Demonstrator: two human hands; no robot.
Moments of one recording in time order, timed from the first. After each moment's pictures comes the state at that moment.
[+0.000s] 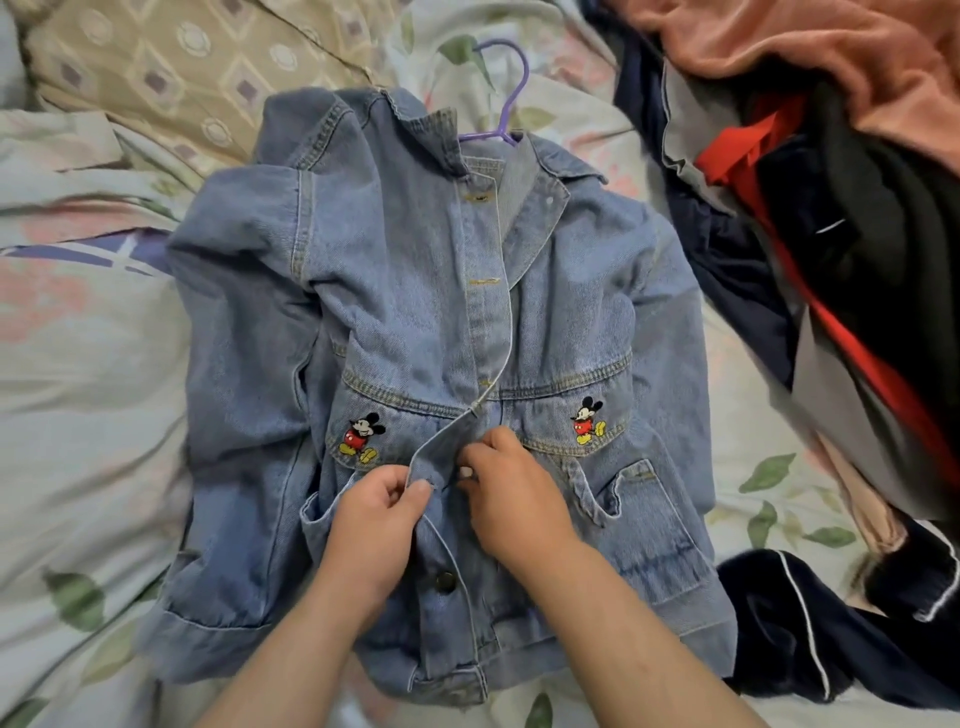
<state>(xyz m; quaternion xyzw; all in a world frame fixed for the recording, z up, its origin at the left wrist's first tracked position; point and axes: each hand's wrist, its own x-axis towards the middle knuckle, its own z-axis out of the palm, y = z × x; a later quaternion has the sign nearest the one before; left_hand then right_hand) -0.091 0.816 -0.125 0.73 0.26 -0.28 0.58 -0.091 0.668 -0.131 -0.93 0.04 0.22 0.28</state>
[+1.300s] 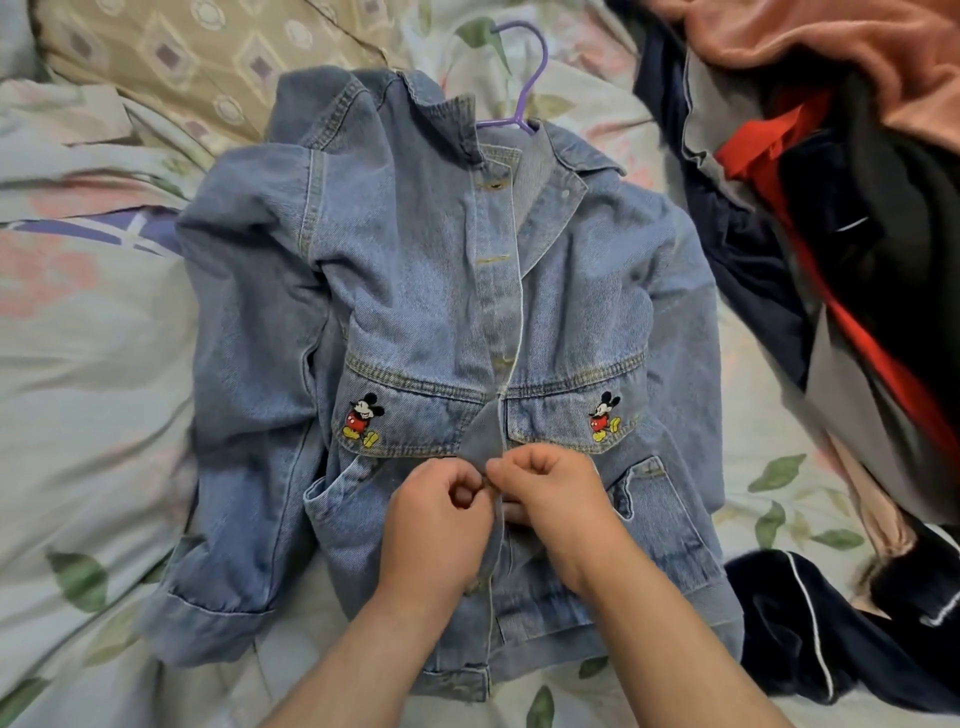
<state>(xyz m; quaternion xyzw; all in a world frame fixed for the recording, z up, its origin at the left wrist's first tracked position) -0.104 0.776 -0.118 0.86 0.13 -0.17 0.46 -0.102 0.657 -0.115 -0.63 0.35 0.23 0.65</state>
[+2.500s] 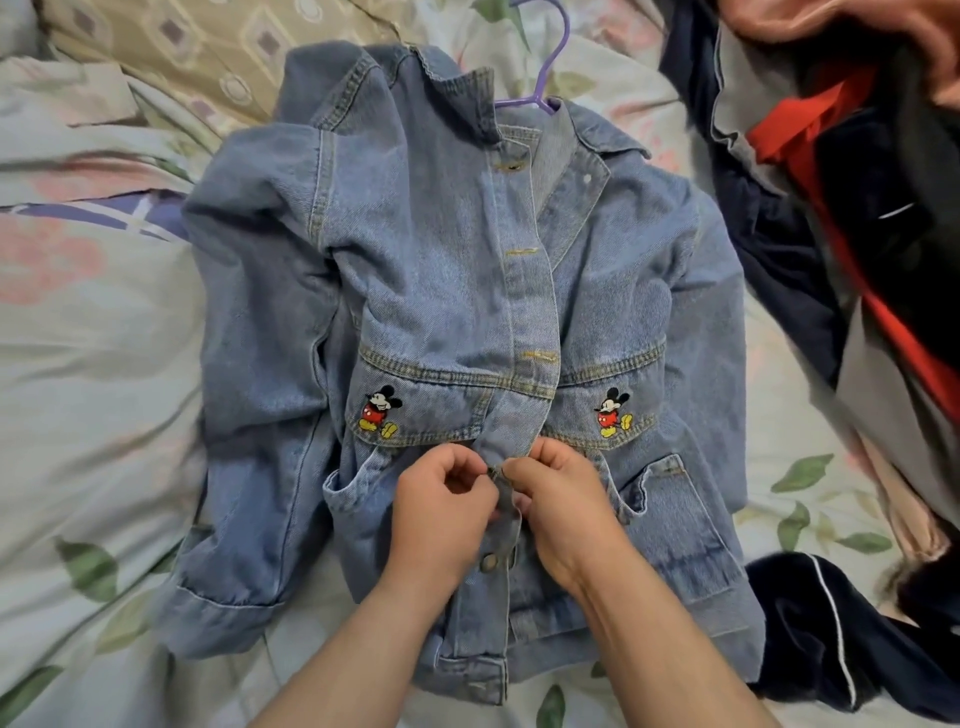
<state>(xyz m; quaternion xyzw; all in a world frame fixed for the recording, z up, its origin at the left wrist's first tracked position) -0.098 0.779 -0.132 0.76 0.24 -0.22 0.56 -0.101 0.667 -0.136 -0.53 0.42 0.18 0.71</state>
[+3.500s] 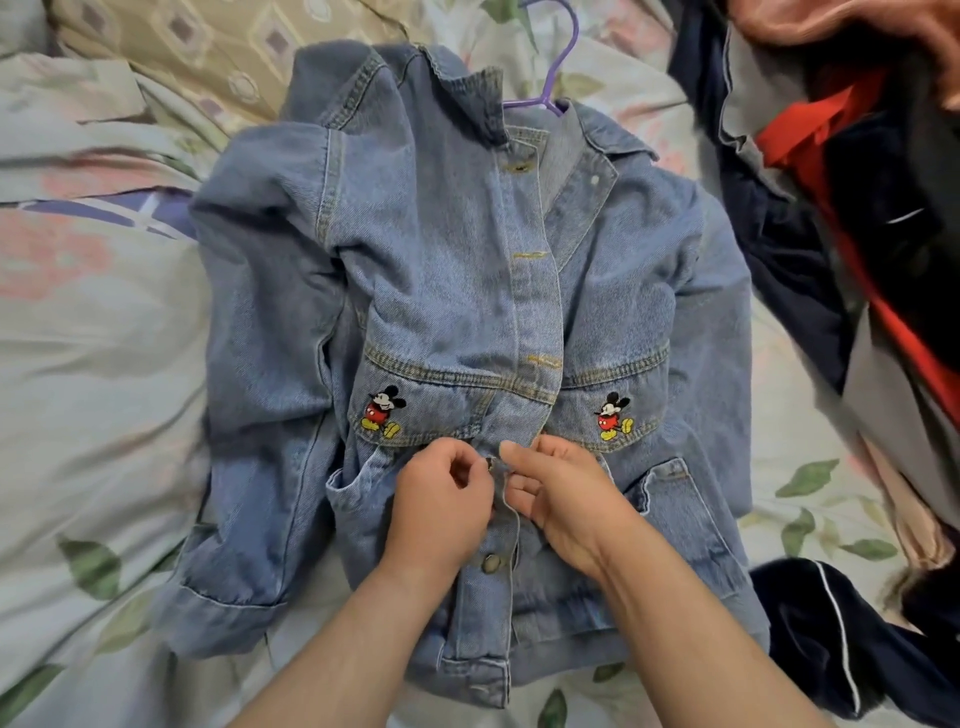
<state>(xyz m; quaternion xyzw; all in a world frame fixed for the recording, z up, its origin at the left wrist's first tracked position) -0.092 0.784 -0.141 0.80 0.20 -0.20 0.52 -0.088 0.656 -0.138 -0.43 0.42 0.25 0.76</state>
